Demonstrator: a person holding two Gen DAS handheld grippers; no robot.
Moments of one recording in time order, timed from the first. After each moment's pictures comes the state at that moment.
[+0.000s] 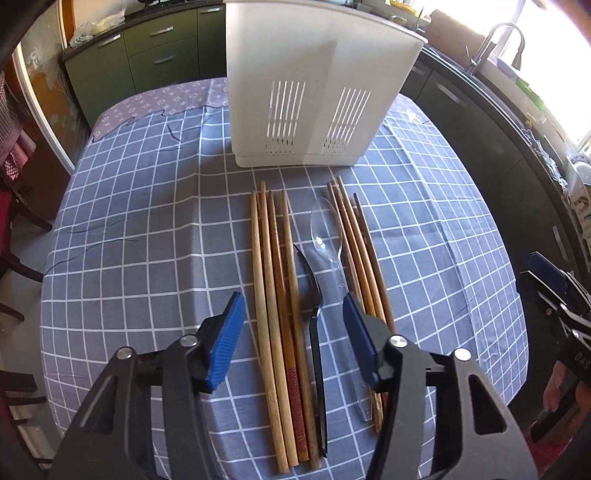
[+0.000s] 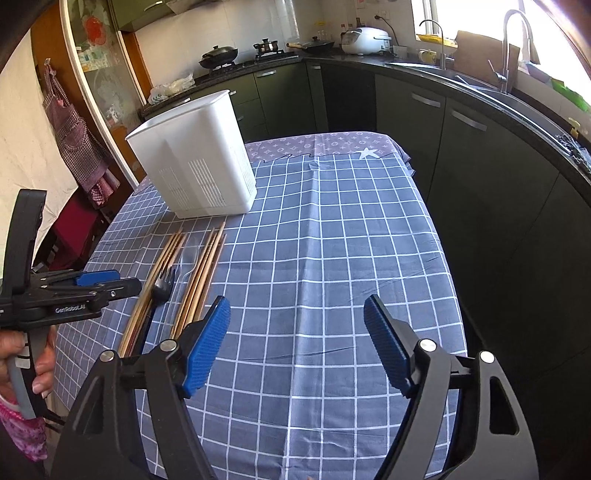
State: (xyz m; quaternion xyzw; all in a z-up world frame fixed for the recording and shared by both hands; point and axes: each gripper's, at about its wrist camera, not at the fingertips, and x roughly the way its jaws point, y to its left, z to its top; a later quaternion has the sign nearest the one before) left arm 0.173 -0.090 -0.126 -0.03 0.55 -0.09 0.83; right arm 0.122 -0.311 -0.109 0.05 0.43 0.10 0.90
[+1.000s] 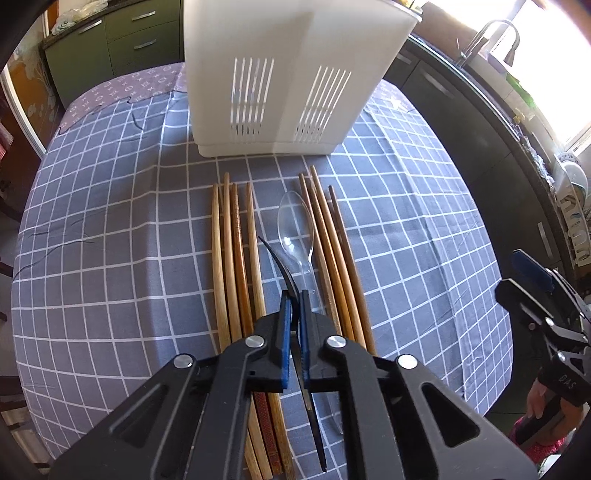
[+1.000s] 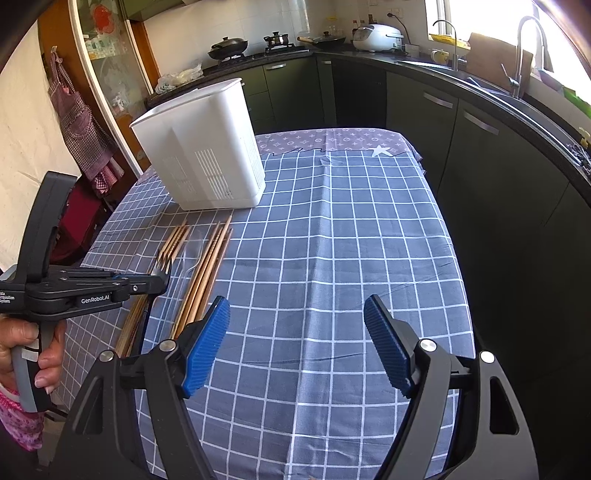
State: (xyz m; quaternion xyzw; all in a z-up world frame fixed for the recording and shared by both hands) left arm 0.190 -0.112 -0.134 -0.04 0.56 -0.13 0.82; right arm 0.136 -0.292 -0.111 0.03 0.44 0.12 0.89
